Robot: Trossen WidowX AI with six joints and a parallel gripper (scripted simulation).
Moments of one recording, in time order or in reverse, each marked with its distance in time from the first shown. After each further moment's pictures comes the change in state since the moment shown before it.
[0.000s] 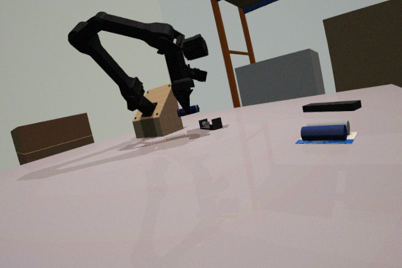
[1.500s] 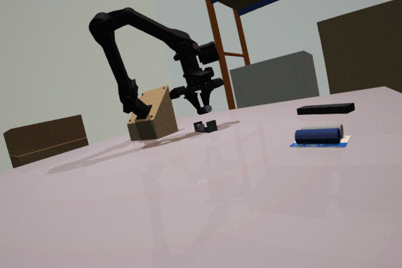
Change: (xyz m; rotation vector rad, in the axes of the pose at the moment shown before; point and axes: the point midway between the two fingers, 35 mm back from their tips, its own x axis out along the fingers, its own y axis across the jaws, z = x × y) arm 0.009 0.052 0.075 1.229 -0.105 -0.046
